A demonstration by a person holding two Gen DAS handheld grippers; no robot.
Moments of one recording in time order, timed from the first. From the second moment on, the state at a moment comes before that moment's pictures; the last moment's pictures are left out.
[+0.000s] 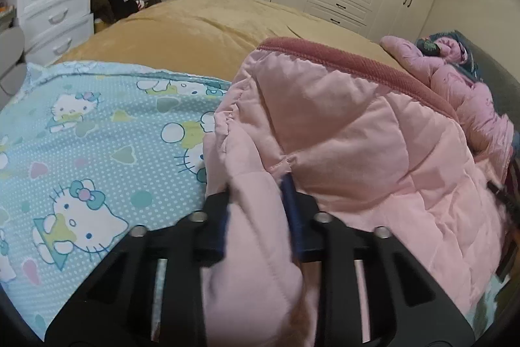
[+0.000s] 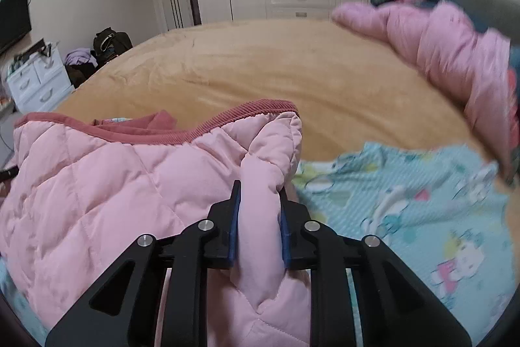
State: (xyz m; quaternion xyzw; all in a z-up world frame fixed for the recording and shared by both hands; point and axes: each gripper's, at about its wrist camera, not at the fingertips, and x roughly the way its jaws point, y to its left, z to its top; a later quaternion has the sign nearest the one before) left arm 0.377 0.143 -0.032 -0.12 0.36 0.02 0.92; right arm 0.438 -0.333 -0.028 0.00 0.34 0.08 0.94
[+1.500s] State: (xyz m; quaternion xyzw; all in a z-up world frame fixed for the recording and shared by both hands) left arm 0.410 0.157 -0.040 -0.08 0.36 0.08 0.93; right arm 0.500 -0.335 -0.072 0.00 0.39 0.02 0.92
